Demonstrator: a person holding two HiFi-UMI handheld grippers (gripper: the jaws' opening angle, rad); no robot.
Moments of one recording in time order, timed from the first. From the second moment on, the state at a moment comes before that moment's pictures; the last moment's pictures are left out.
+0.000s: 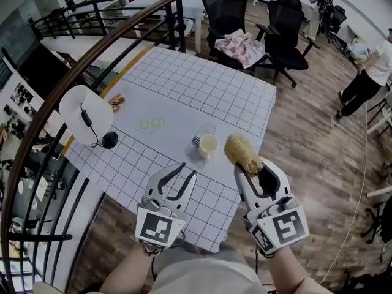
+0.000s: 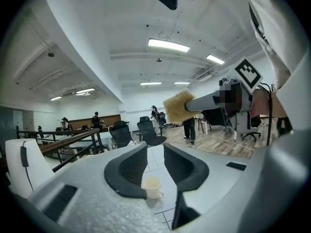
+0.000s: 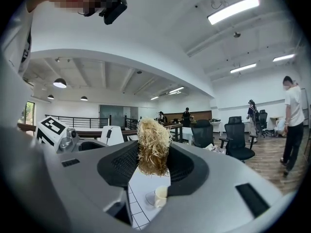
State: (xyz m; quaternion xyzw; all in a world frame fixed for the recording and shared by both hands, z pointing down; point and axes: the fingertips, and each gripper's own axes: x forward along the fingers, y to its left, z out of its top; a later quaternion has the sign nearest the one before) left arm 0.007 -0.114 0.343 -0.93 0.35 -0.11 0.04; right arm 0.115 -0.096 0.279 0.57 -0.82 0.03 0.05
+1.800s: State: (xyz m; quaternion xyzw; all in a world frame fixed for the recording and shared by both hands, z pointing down) left arm 0.080 -0.217 0.650 -0.89 0.33 -0.29 -0.14; right arm 0.107 -0.225 0.486 0.43 -0.85 0.15 0.26
